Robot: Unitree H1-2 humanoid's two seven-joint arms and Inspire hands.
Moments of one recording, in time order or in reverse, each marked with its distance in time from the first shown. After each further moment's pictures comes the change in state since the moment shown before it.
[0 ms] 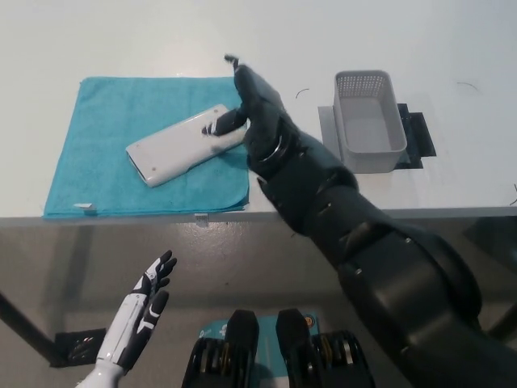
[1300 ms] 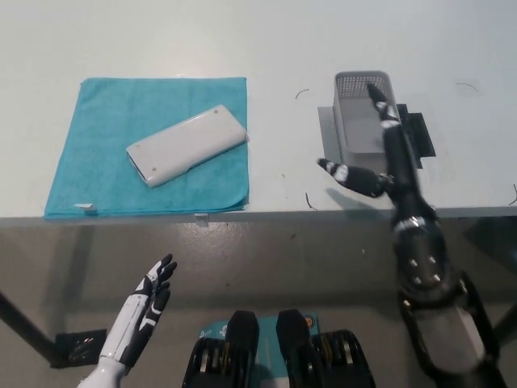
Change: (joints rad) left_arm -0.029 0.000 0.001 0.075 -0.001 0.006 0.000; right_arm 0.852 -0.226 -0.012 -1.214 0.027 -0.032 0.069
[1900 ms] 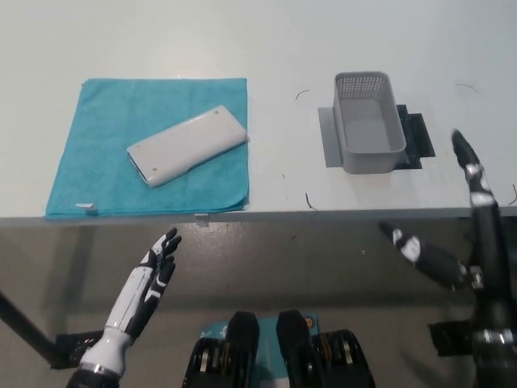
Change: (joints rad) left_arm -0.100 0.000 0.003 0.044 -0.001 0.000 0.000; right_arm 0.414 -0.073 0.009 -0.521 0.022 -0.125 0.008
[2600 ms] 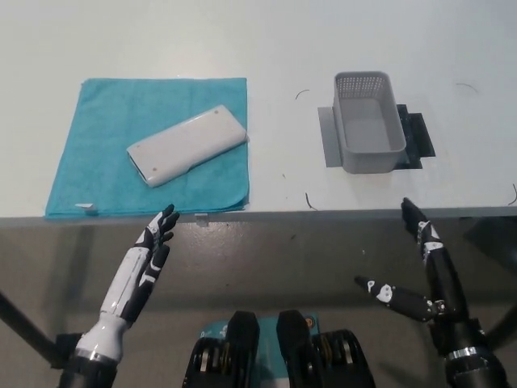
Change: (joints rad) left_arm 0.018 0.000 0.006 -0.105 -0.032 -0.002 0.000; right_arm -0.053 -0.010 -0.001 0.475 0.203 -0.149 0.135
